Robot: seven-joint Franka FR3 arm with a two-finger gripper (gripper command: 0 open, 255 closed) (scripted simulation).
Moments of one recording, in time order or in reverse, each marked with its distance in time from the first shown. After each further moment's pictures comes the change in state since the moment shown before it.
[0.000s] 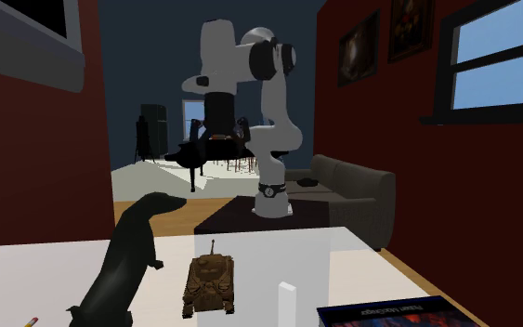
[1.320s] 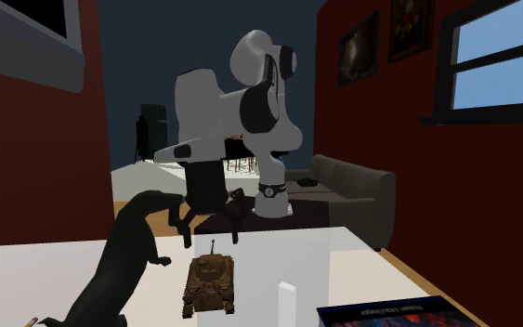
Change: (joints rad) arm 0.018 0.635 0.042 0.373 0.287 0.282 -0.250
